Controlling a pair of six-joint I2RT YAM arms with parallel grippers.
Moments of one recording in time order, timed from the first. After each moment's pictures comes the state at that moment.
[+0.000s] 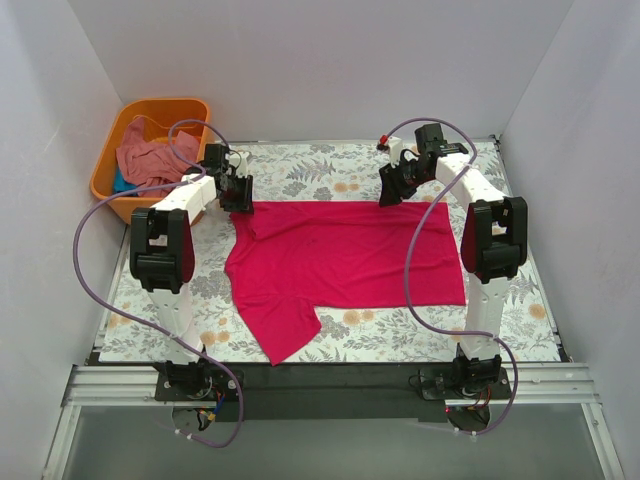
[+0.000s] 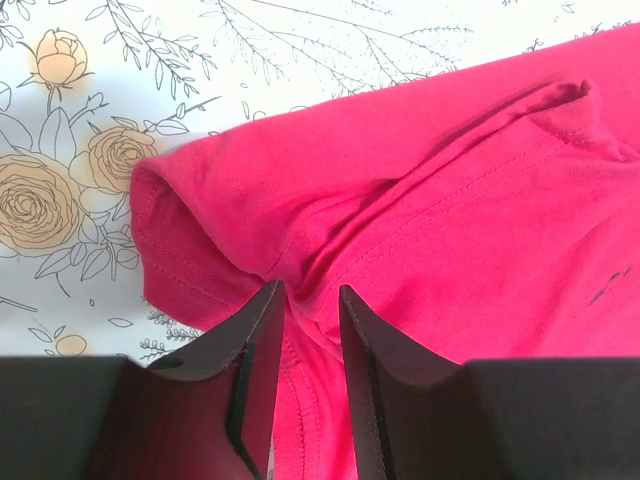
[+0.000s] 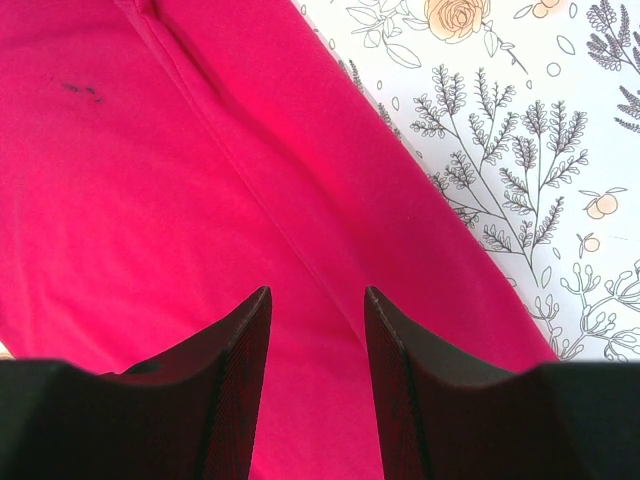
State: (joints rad) left arm -0.10 2.02 1.52 -0.53 0.26 0.03; right arm 0.18 2.10 1.78 -0.77 -0.64 -0.48
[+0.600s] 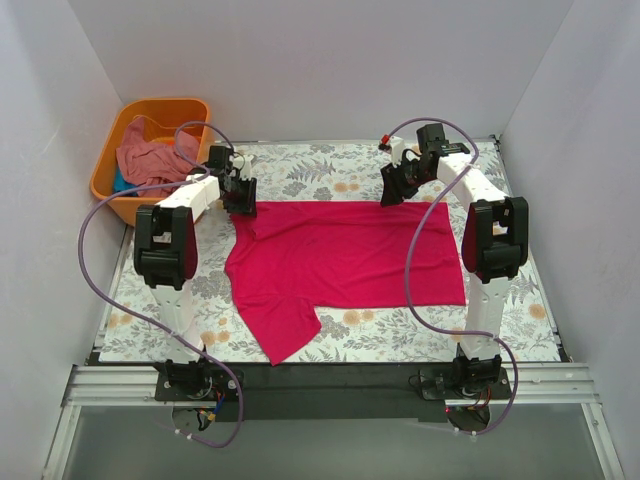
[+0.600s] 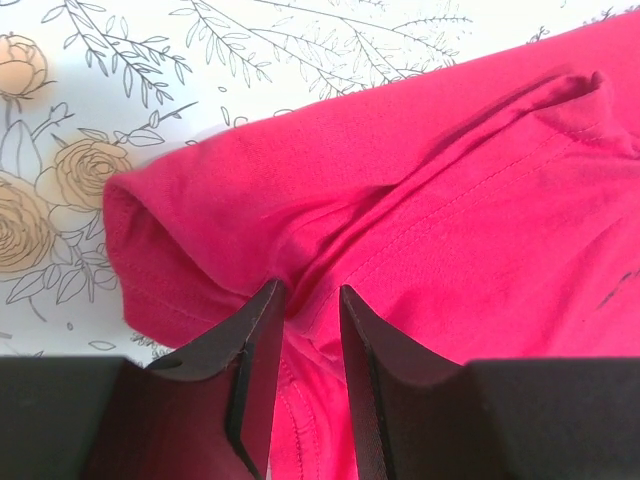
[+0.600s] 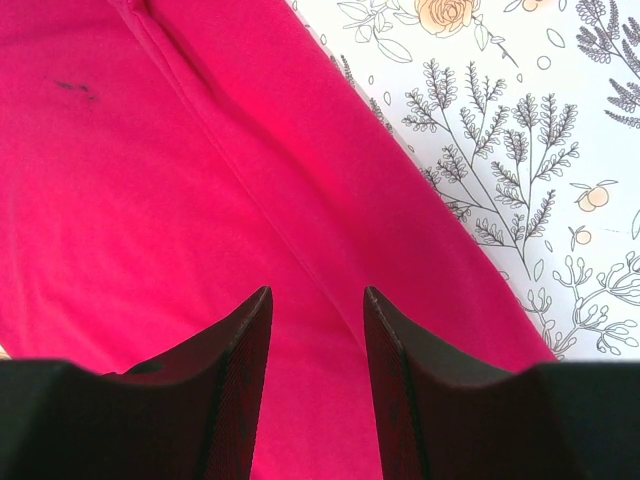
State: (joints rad) left arm -0.11 2.06 1.54 -0.53 0.27 0.04; right arm 0.18 2.10 1.78 -0.77 -0.64 -0.48
